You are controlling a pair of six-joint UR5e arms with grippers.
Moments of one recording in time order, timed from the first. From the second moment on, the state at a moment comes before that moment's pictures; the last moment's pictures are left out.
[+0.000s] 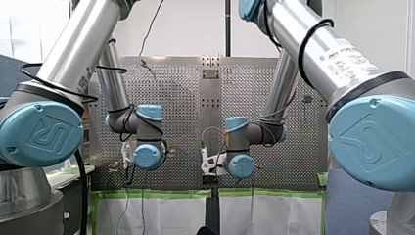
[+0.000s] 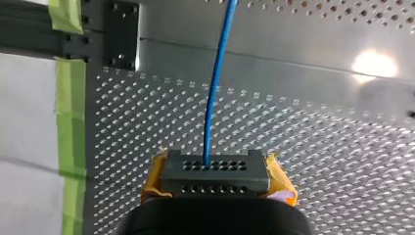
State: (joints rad) left arm -0.56 -2.00 -2.40 -1.92 -2.17 -1.61; right arm 2.37 -0.87 2.00 -0.99 1.84 1.48
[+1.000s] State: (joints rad) left arm -0.57 -1.97 -2.37 -1.96 -2.21 -1.59; right arm 2.38 -0.83 1.93 -0.91 1.84 1.54
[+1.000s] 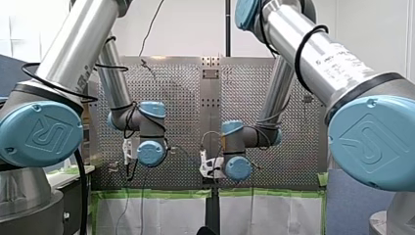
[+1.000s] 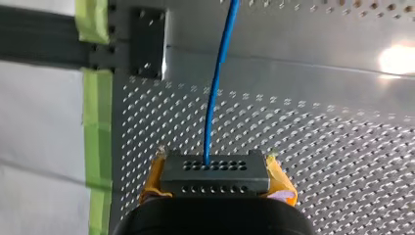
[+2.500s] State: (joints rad) left arm -0.49 -1.67 -2.19 -2.31 -2.31 -1.55; right arm 2.36 -1.22 1.68 -0.55 1.69 1.66
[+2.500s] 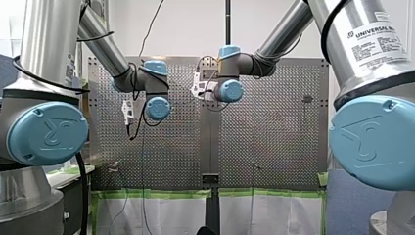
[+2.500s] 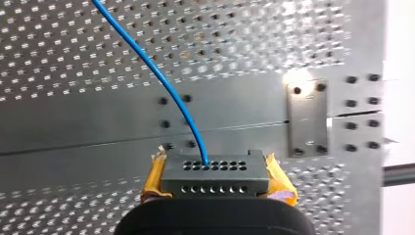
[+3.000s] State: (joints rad) left arm -0.44 -1.55 -2.16 -2.43 -2.31 -1.63; right arm 2.34 -1.34 1.65 -0.54 1.66 1.67
